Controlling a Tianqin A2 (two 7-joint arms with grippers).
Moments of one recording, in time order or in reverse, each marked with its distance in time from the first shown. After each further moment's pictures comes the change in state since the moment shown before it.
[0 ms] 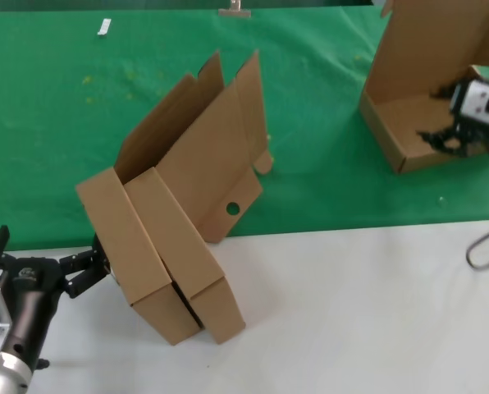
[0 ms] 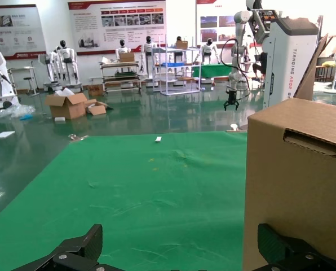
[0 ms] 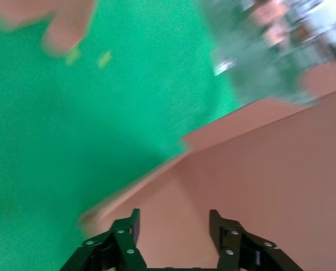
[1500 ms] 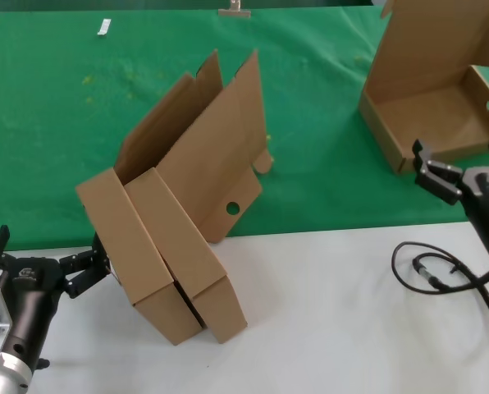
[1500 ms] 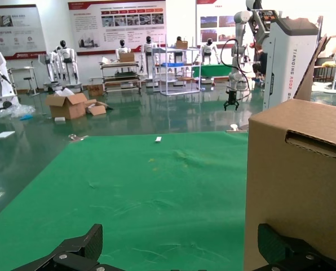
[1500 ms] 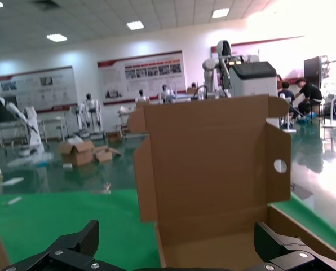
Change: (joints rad) left arm 0.000 0.000 0.000 0.000 0.000 0.000 0.000; right arm -0.899 -0.142 0.810 0.818 0.723 -0.025 0.155
